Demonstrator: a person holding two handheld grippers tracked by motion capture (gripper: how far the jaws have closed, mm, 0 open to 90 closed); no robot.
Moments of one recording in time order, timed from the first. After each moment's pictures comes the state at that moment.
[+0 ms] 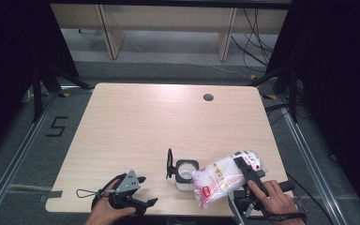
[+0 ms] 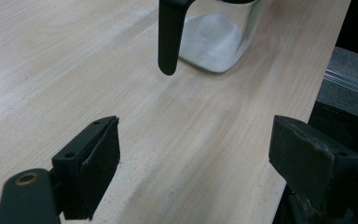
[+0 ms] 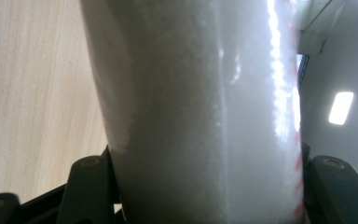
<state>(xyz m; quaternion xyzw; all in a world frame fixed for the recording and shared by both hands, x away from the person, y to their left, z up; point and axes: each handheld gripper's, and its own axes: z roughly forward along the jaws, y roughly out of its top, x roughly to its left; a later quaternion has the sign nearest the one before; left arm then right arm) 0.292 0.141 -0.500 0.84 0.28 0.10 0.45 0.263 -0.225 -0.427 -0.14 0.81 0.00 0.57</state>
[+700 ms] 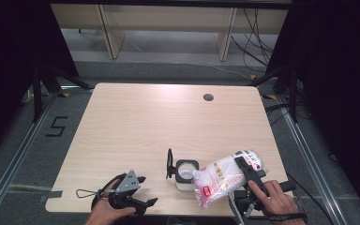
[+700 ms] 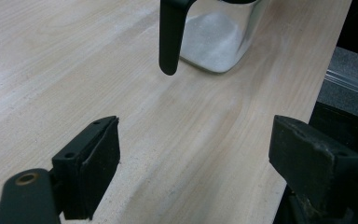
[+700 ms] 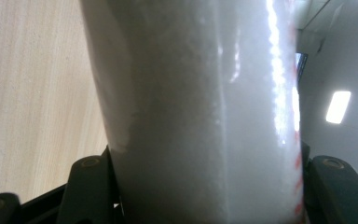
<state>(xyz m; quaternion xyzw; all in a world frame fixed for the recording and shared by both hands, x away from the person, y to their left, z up) 0.292 0.142 -0.500 0.84 0.28 0.10 0.45 0.264 -0.227 -0.427 -0.16 0.79 0.01 0.59</state>
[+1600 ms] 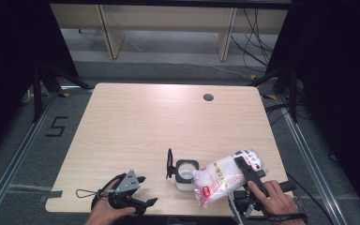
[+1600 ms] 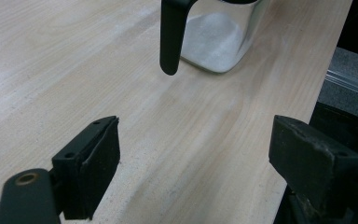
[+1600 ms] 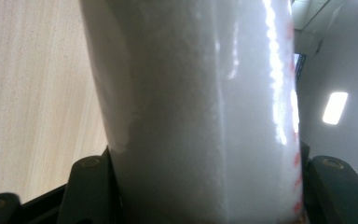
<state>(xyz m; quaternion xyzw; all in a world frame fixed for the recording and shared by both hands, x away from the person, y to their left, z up) 0.294 0.143 -0.499 0.85 0.26 0.10 0.44 0.263 -0.225 -0.424 -0.16 0.80 -0.01 0.58</state>
